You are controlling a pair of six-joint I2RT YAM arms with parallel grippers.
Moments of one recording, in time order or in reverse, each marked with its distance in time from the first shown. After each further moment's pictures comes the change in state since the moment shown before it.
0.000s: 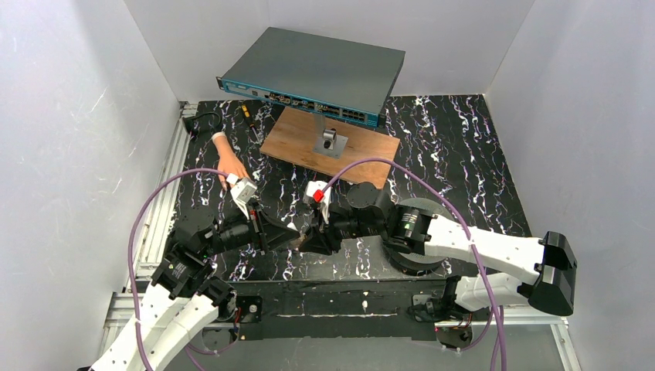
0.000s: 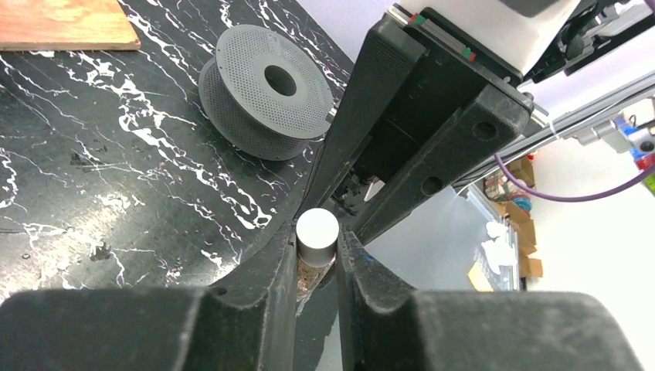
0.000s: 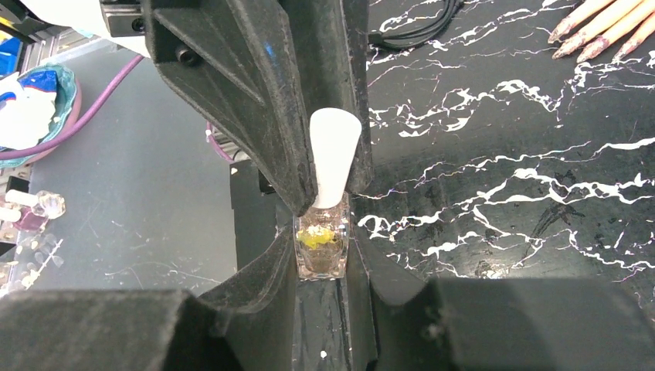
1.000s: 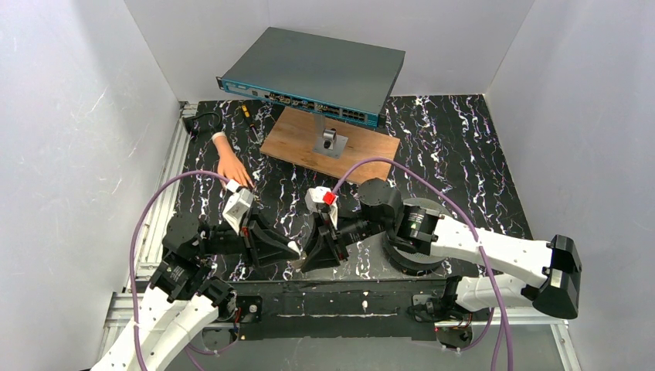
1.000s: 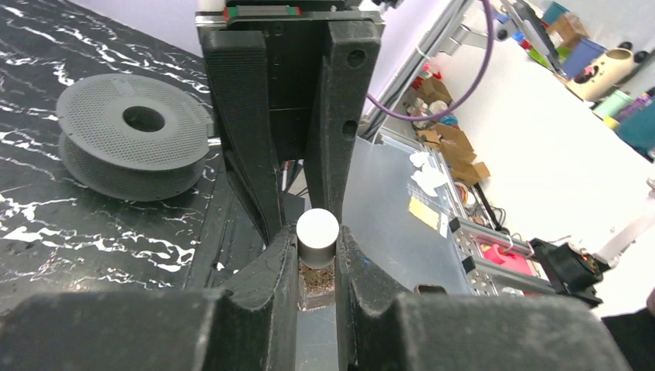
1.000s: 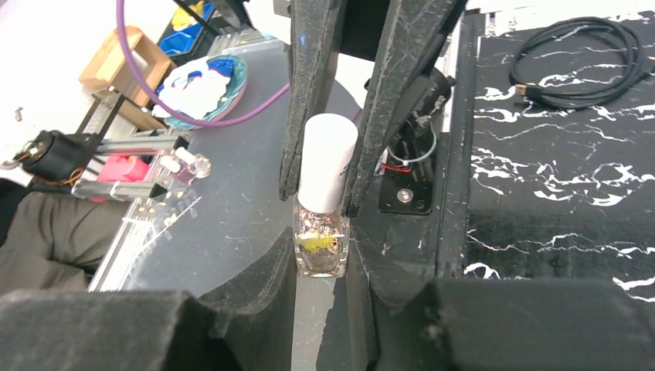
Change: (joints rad) left arm 0.001 -0.028 -0.011 0.253 0.350 -0.019; right arm -0.008 -0.039 0.004 0.103 -0.355 0.094
